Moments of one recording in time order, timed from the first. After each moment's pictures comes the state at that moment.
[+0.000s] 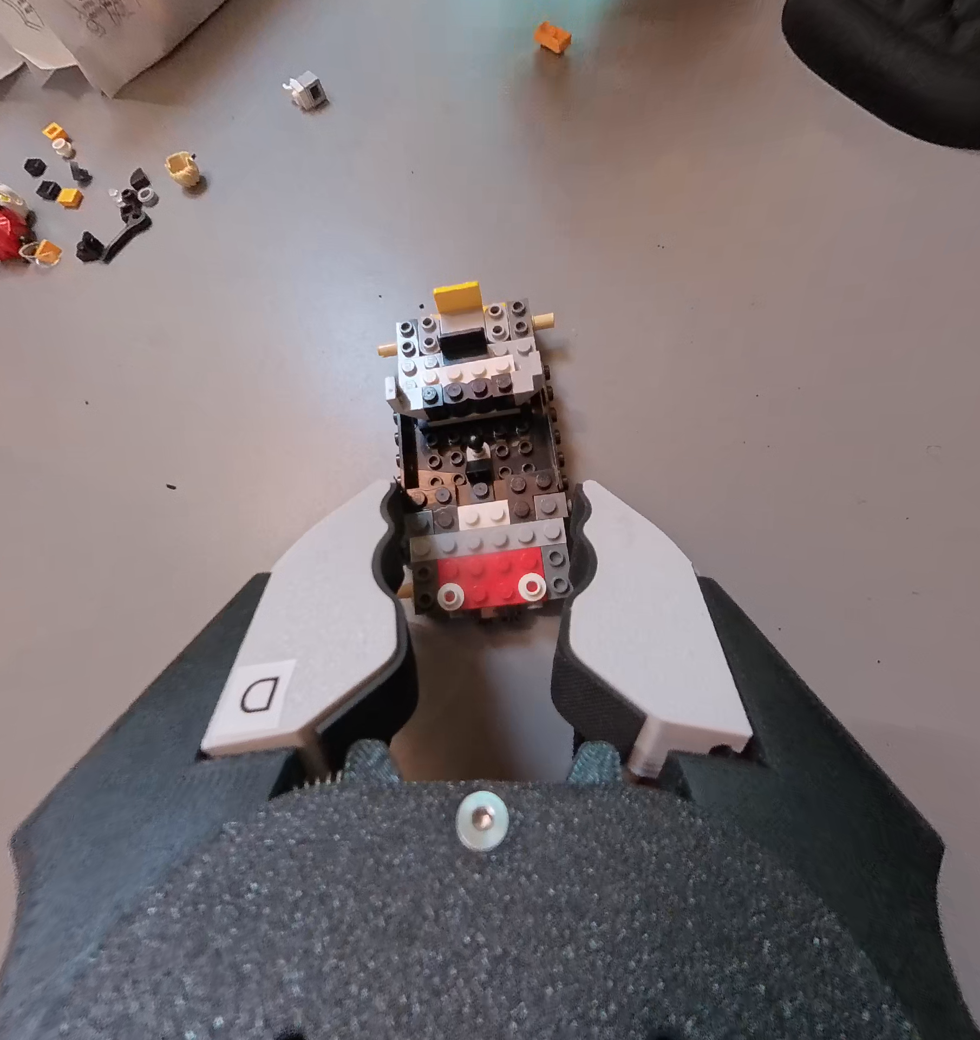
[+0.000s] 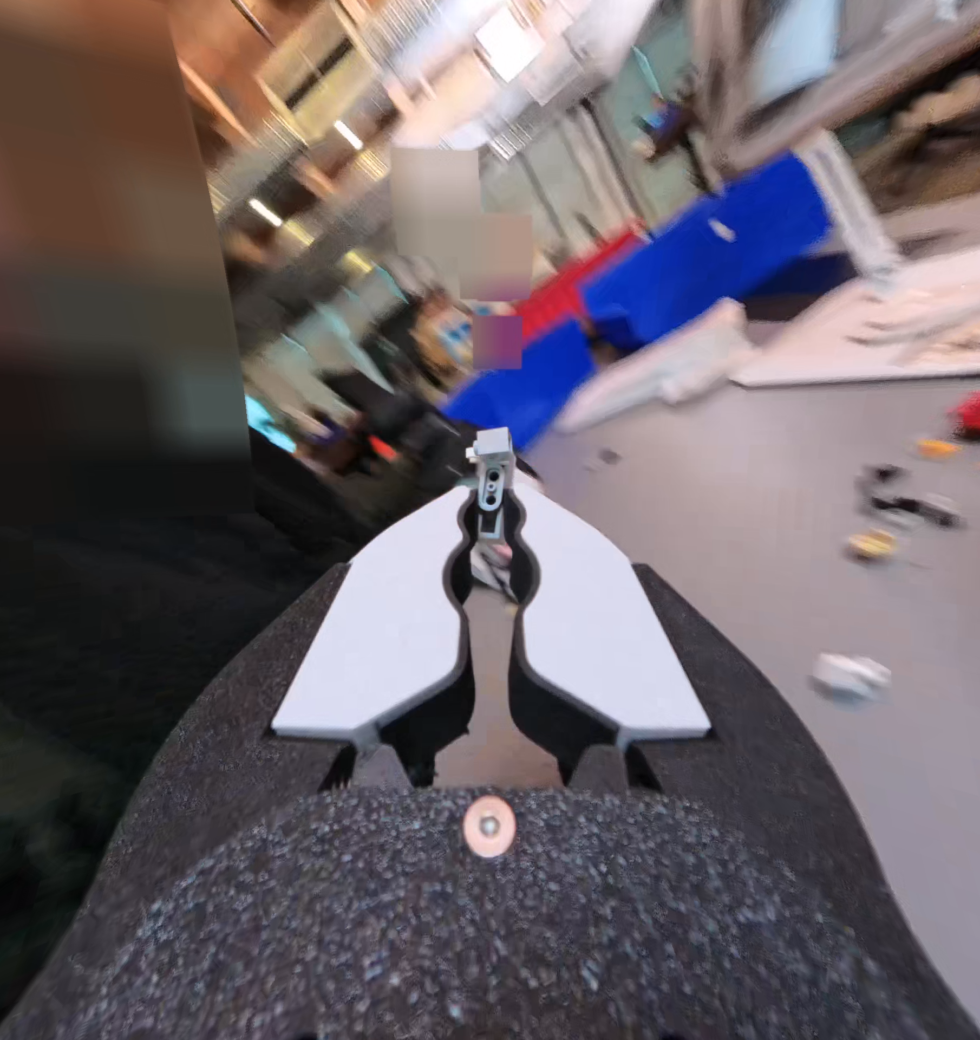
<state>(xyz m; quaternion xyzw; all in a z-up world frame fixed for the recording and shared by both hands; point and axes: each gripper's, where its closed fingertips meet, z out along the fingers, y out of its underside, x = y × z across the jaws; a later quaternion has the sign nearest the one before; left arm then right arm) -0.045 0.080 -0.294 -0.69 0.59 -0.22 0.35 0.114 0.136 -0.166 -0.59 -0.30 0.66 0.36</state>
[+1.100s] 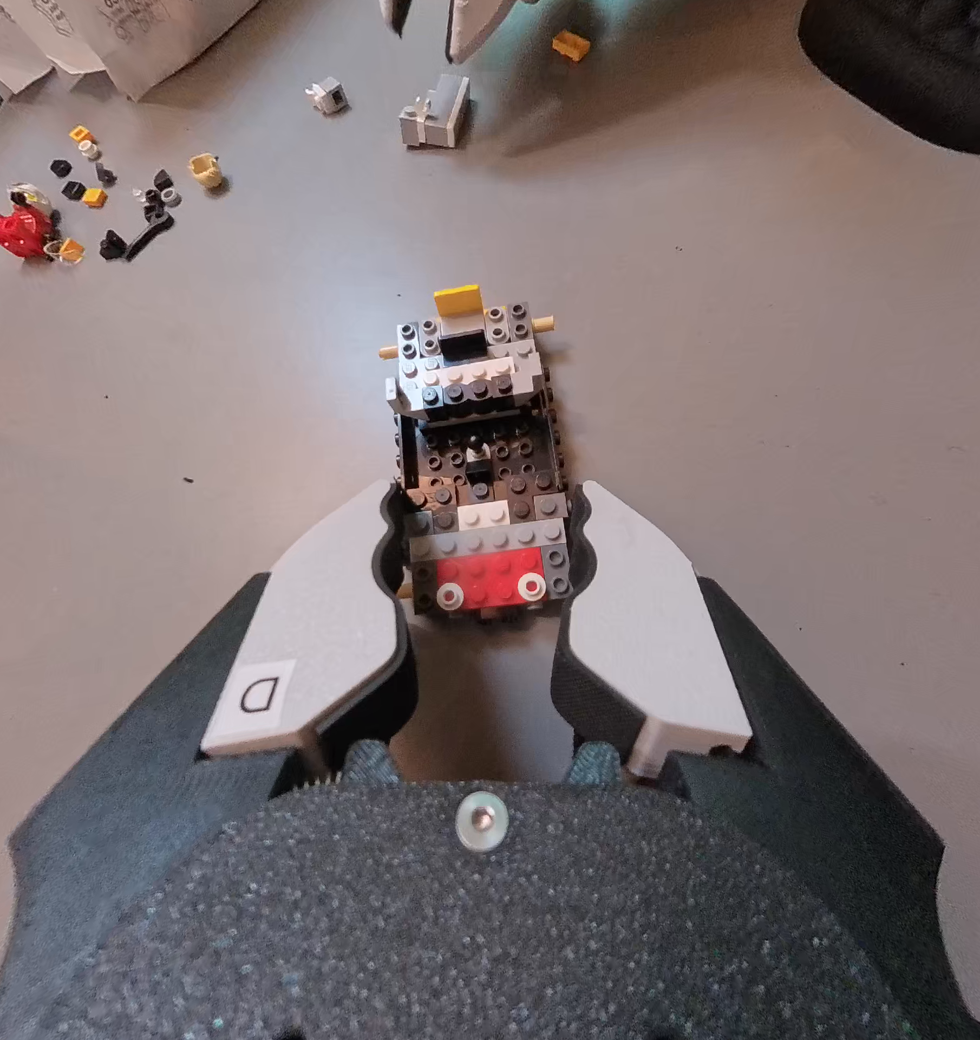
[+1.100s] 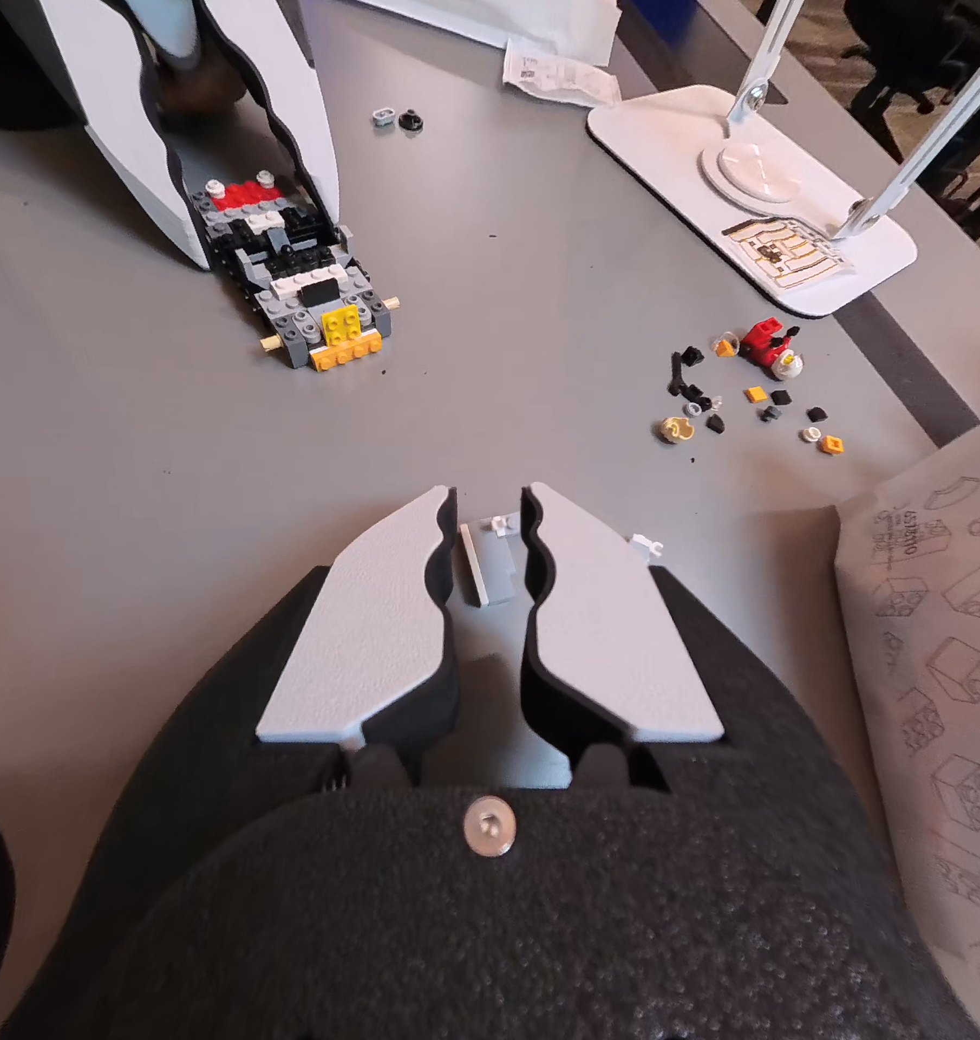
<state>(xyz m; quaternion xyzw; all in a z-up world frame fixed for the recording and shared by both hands) -0.048 0.086 -0.294 -0.69 0.59 -0.22 0.36 0.105 0.145 -0.263 -0.68 -0.56 0.23 0.42</state>
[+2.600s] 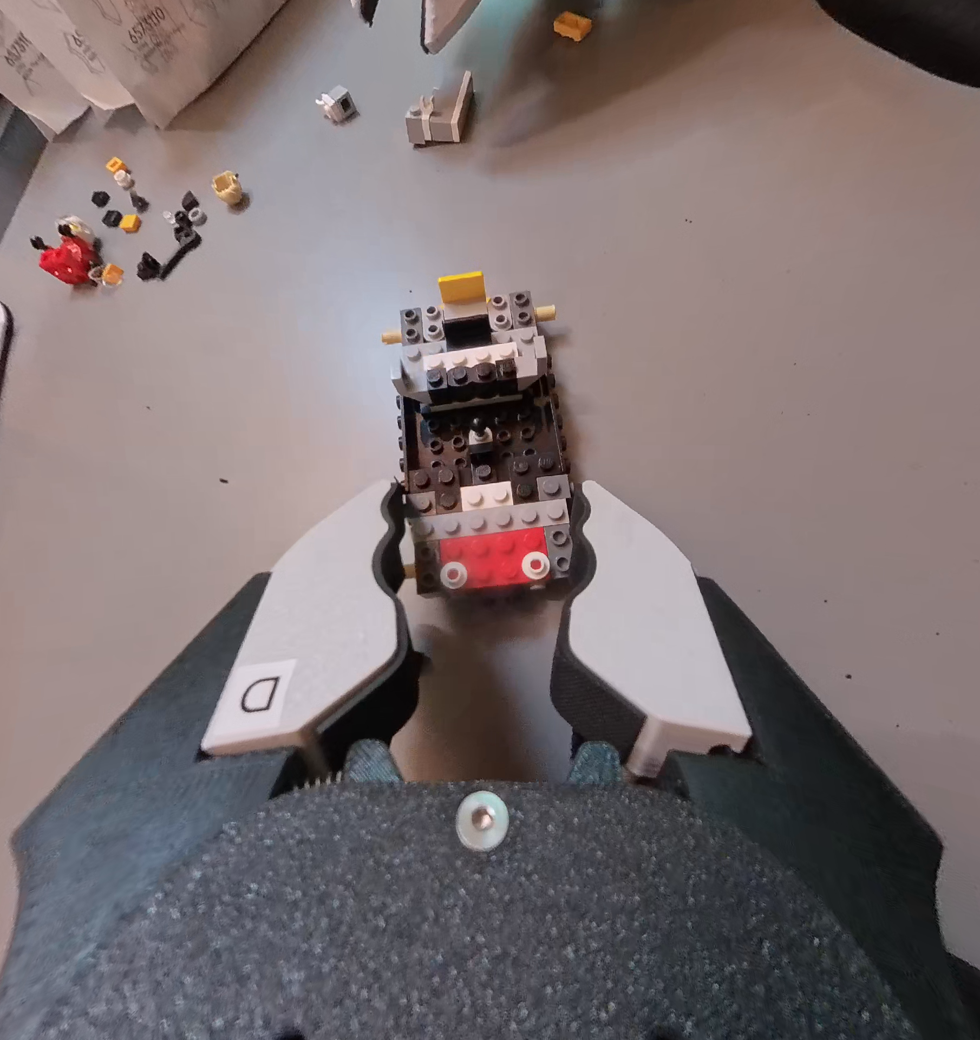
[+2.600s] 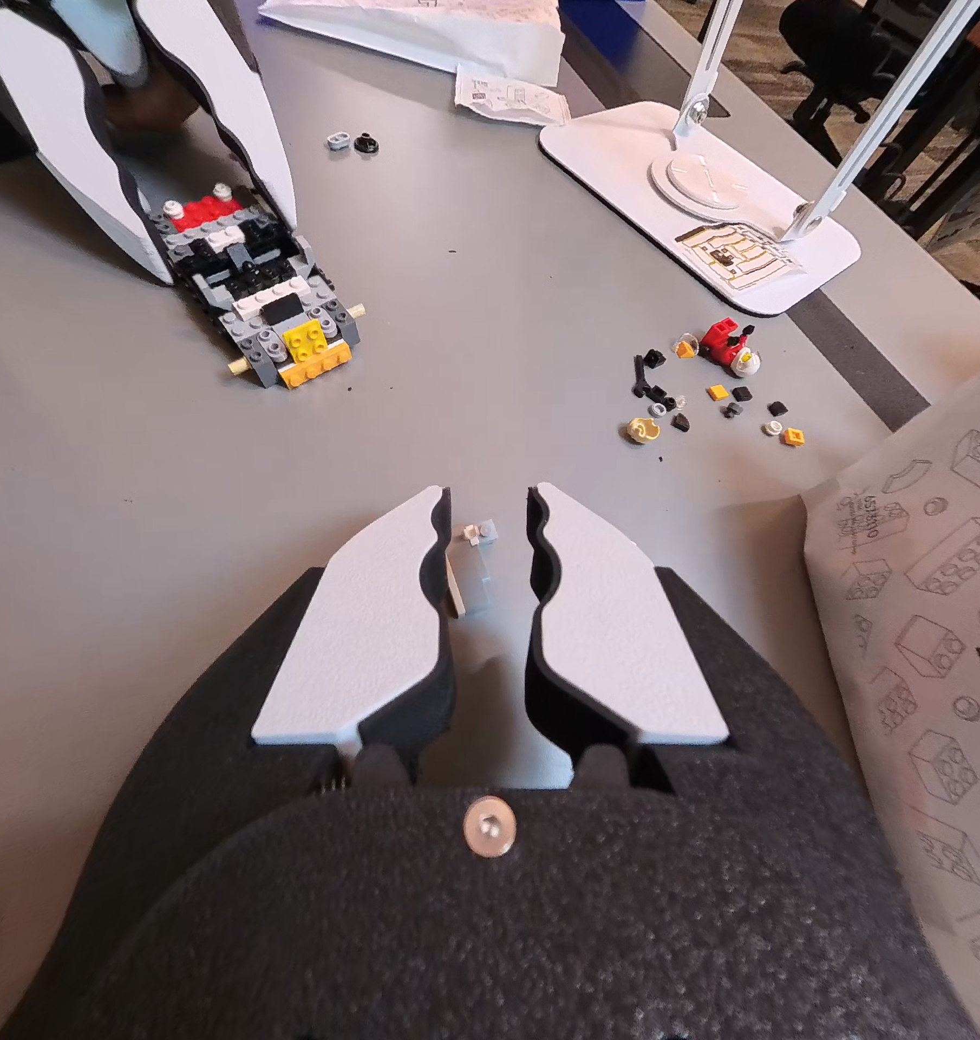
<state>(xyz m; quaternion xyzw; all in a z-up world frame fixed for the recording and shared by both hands) -0.054 0.088 -0.291 -0.68 0.61 -0.19 0.37 0.106 0.156 -0.261 -0.69 -0.53 0.22 0.44</state>
